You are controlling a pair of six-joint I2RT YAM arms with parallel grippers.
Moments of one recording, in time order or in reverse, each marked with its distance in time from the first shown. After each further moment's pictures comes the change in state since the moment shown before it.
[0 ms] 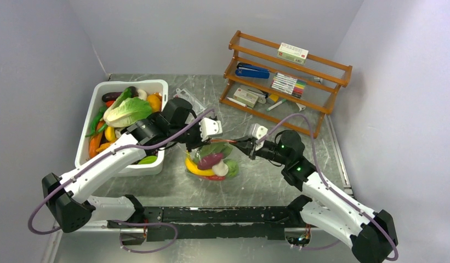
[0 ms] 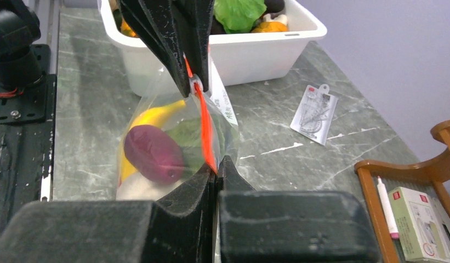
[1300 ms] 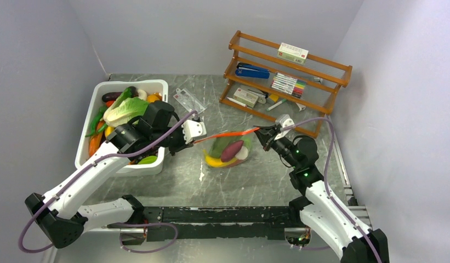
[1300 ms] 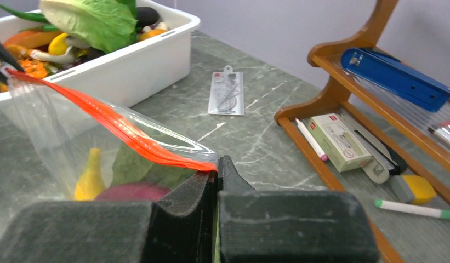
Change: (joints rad) left arm 0.097 -0.148 -0.038 -0.163 -0.038 0.020; right arm -0.246 -0.121 -0.146 0.168 0.179 0.232
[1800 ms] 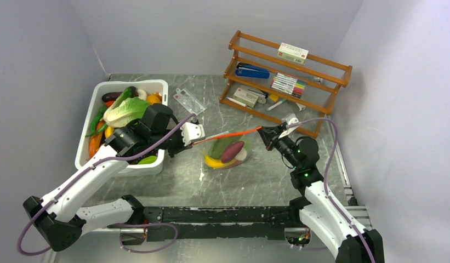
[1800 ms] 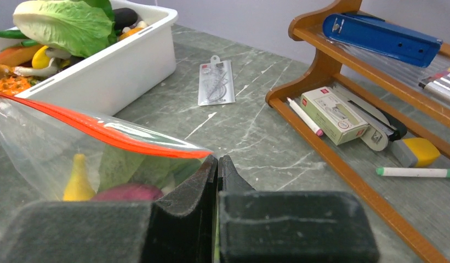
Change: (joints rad) left arm 0.001 -0.034 -0.037 0.012 -0.008 0.000; right arm -0.090 0.013 -0.044 0.032 0.024 0.109
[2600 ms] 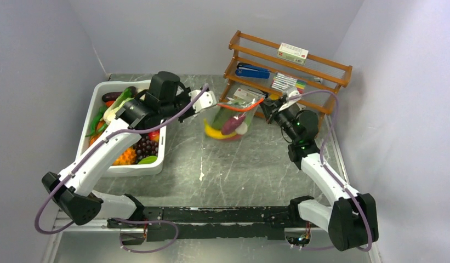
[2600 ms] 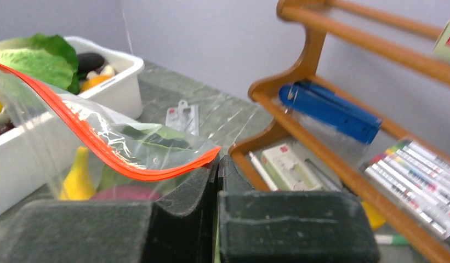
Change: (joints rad) left arm 0.039 0.248 0.306 0.092 -0.160 0.133; right arm -0.061 0.334 0.252 0.135 -0.036 -0.026
